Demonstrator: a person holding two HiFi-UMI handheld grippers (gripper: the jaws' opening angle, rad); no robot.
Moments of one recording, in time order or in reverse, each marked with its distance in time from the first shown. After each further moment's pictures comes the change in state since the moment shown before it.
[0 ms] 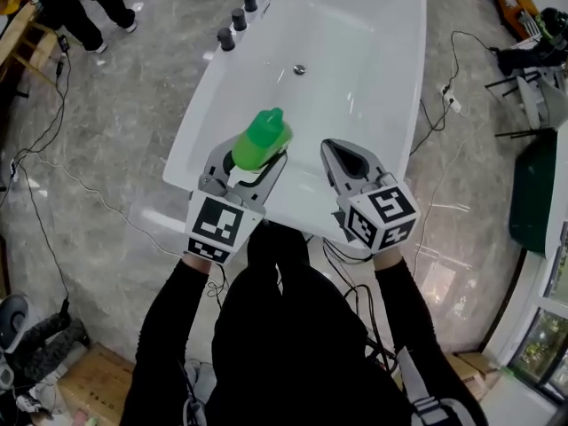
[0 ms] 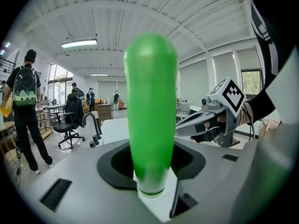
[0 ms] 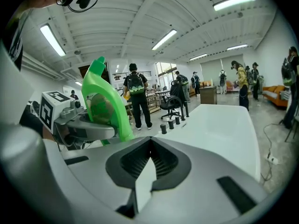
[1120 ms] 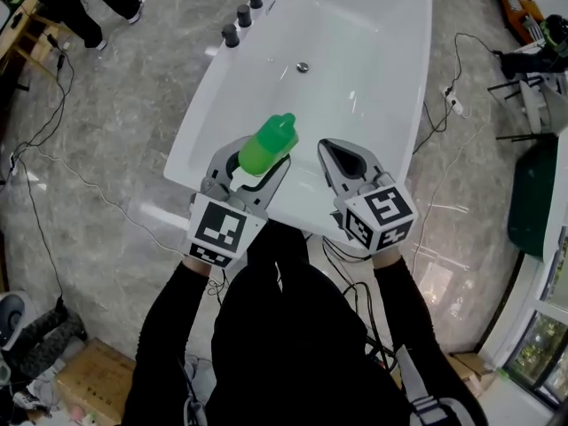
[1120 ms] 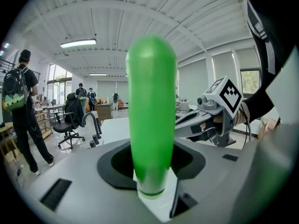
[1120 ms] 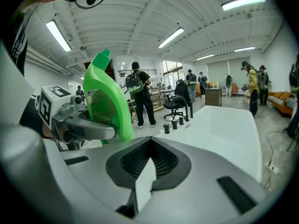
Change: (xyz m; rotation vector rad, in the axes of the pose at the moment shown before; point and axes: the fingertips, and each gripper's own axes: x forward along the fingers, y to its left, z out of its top) left arm -0.006 0.000 -0.002 0.010 0.004 -0.006; right arm 0.012 0.013 0.003 -0.071 0.020 0.037
